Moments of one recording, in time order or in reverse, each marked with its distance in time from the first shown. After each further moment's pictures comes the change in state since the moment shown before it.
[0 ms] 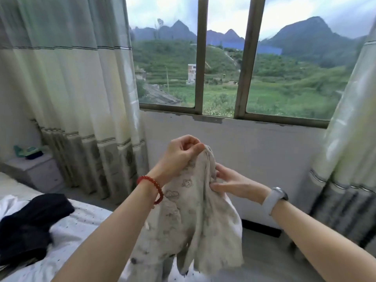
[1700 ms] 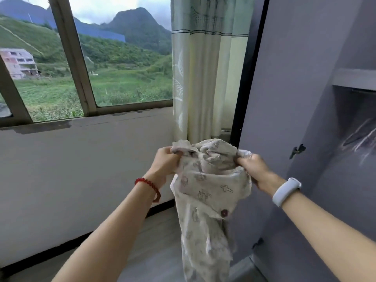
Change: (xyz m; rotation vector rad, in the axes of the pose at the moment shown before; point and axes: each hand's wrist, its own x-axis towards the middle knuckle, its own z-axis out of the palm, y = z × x) left_hand 0.046 0.018 0.294 -0.220 -0.625 -0.252; right_hand -0.264 0.088 -0.133 0.317 1.311 0.538
